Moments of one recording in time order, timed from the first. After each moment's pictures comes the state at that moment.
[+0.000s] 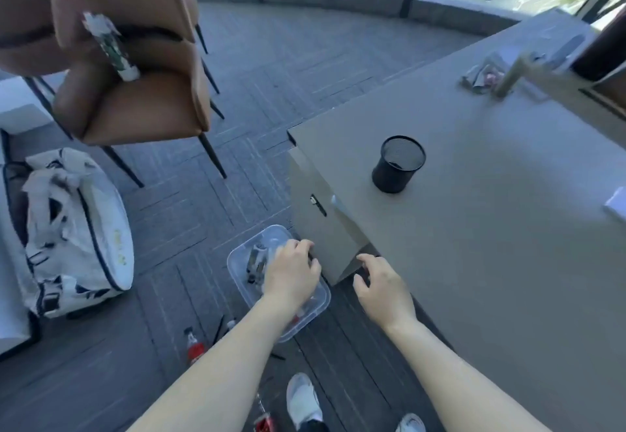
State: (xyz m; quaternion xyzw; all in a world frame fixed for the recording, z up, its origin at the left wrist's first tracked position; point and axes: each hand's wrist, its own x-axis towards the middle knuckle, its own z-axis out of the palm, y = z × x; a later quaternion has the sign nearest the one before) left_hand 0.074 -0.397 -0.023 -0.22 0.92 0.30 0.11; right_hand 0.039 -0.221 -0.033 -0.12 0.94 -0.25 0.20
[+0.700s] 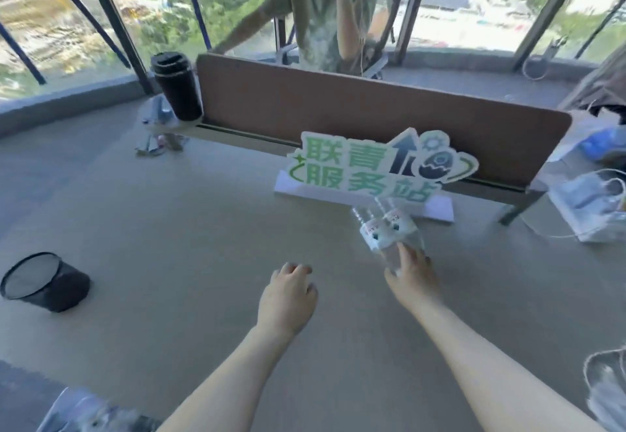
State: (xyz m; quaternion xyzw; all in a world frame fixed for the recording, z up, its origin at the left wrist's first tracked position) left_hand -0.019 0.120 0.045 0.13 0.95 0.25 0.13; right_hand 0.021 0.354 0.015 0.29 0.94 -0.17 0.05
